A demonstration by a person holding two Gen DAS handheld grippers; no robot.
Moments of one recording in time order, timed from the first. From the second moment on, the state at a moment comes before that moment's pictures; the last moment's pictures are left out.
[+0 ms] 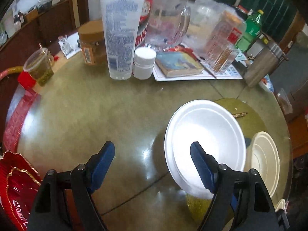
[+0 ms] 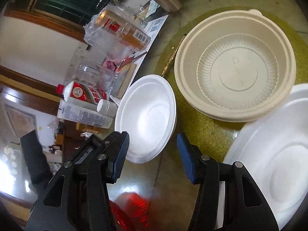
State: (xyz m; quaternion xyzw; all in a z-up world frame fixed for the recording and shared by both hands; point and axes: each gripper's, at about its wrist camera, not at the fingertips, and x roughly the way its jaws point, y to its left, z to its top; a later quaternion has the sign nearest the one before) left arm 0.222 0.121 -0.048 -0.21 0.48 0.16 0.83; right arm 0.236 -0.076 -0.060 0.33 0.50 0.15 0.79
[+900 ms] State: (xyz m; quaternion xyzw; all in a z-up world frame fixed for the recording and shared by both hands) left arm 0.132 0.117 -0.010 -0.16 0.45 0.13 0.87; right arm 0.156 -0.063 -0.018 0.26 0.45 0.22 0.82
